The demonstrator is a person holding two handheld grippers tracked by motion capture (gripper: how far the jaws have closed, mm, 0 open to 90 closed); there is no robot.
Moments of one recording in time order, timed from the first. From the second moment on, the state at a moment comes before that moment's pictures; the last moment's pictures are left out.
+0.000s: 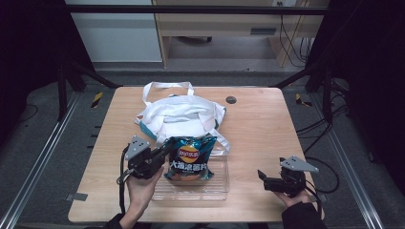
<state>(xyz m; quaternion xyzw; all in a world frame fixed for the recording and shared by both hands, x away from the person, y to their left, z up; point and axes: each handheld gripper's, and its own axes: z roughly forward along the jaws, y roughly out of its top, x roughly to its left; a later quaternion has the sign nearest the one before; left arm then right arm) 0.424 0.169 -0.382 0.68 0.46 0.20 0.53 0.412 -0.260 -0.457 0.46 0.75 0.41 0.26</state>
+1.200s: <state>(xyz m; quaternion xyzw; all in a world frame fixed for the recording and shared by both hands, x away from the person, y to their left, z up) 0.429 0.172 -0.382 0.72 0.40 0.22 0.53 0.412 -0.260 -0.457 0.46 0.75 0.41 0.26</state>
